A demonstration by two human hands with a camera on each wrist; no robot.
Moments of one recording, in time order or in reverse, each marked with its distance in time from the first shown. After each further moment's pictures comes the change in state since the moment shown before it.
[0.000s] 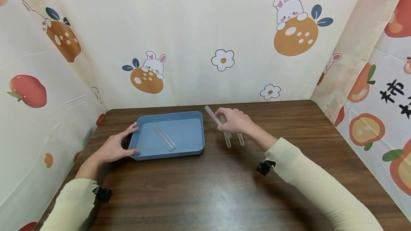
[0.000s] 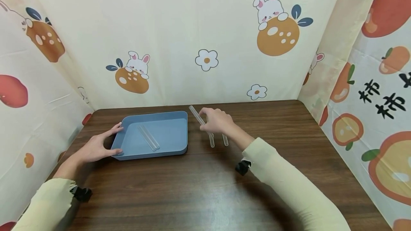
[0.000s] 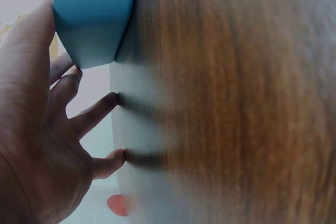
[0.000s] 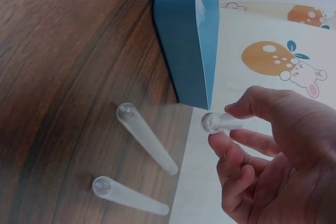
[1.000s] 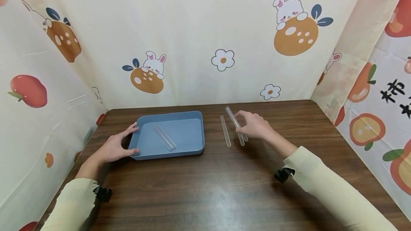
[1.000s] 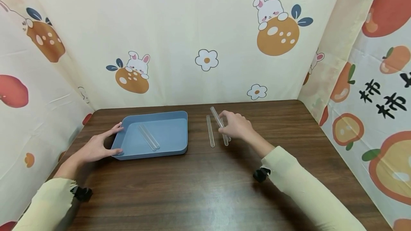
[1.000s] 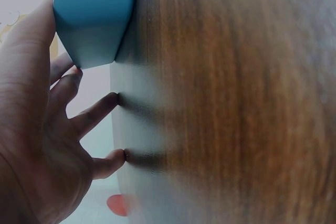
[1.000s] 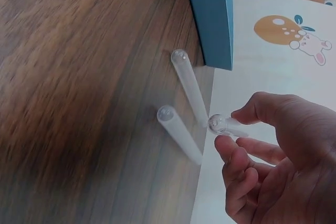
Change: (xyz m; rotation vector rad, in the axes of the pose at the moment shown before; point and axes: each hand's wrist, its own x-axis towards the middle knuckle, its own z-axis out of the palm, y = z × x) left_hand 0.000 0.001 -0.002 -0.002 -0.019 -0.012; right_hand -0.032 0.057 0.002 0.018 0.100 0.108
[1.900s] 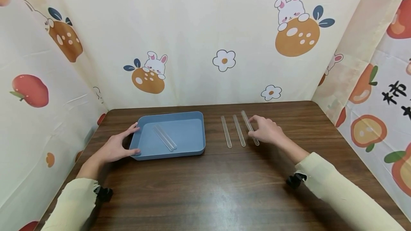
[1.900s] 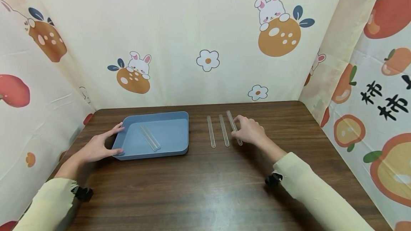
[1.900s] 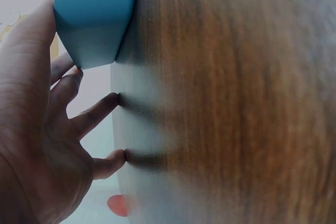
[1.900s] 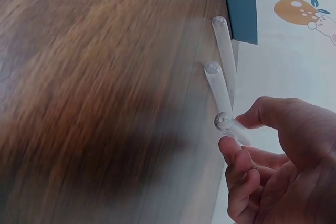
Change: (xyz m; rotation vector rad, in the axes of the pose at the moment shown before) left_hand -0.001 0.000 0.000 -0.001 -0.002 -0.004; right_hand -0.014 0.039 -0.002 -0.032 -0.011 0.105
